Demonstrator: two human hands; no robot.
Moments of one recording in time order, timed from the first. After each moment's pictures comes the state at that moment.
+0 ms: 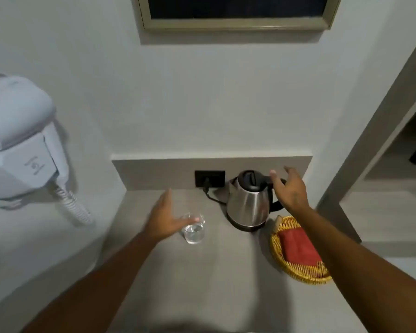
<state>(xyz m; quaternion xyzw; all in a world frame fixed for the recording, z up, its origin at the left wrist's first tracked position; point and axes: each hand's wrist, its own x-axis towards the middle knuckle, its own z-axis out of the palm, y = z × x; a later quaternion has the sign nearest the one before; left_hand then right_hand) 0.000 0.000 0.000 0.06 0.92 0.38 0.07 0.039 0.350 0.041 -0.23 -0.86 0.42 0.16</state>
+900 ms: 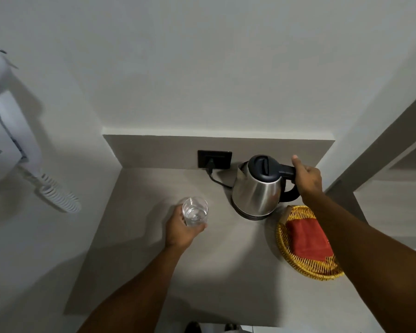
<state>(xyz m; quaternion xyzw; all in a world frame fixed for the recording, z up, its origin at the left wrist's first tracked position) 0.018 0.040 -0.117 -0.11 0.83 0.55 0.04 -0.006 0.388 -0.007 -0.35 -0.77 0.52 0.12</state>
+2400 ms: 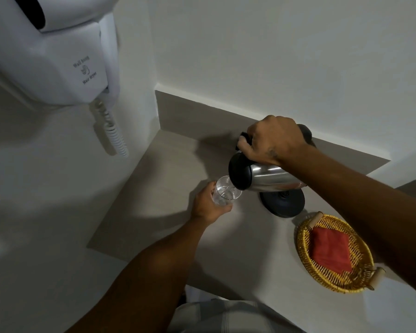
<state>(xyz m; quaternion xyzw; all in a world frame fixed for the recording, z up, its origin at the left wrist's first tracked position) 0.025 0.029 -0.119 -0.10 0.82 0.57 0.04 -0.050 0.172 0.114 0.25 -0.96 -0.06 0.13</state>
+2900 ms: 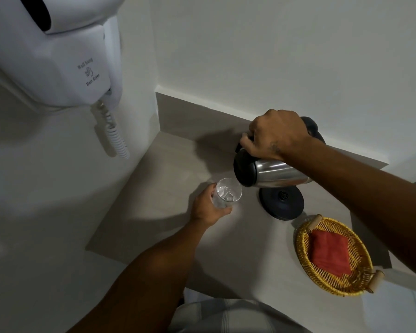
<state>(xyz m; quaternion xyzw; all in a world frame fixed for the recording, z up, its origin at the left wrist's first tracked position) 0.025 0.029 -0.113 -0.09 0.82 0.56 0.04 -0.056 0.171 0.133 0.26 -0.95 -0.10 0.13</state>
